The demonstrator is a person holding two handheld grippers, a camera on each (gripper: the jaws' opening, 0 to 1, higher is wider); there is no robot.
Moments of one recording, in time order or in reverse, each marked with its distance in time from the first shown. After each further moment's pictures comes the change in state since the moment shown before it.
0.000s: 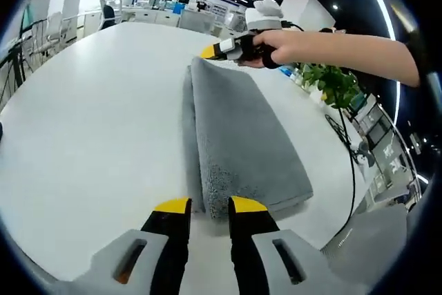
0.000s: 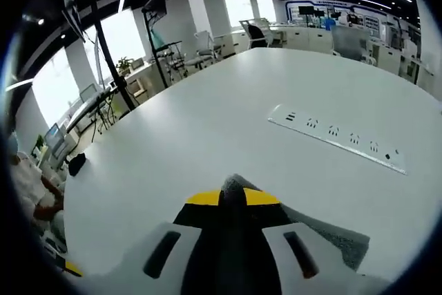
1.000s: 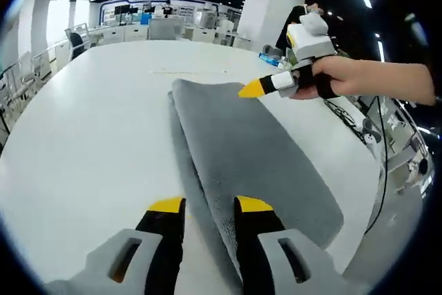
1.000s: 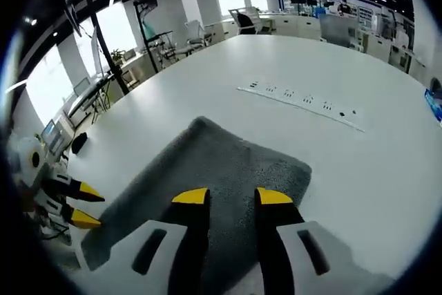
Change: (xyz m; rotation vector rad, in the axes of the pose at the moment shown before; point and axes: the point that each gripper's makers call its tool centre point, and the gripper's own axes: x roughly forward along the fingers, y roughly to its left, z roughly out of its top) left arm 0.069 0.013 0.082 0.243 0.007 -0.051; right arm -0.075 -0.051 -0.065 0.027 0.086 -0.047
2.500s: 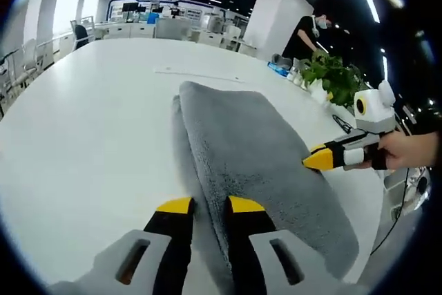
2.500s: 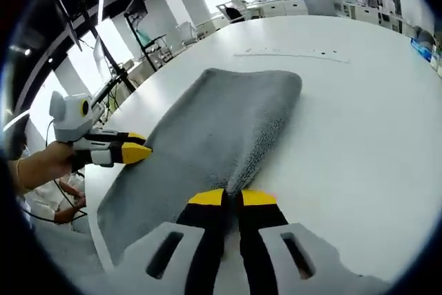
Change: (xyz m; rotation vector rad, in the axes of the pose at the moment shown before) left arm 0.040 0.008 0.014 -0.062 -0.031 -0.009; right arm -0.037 0.023 -0.091 0.156 0.011 0.048
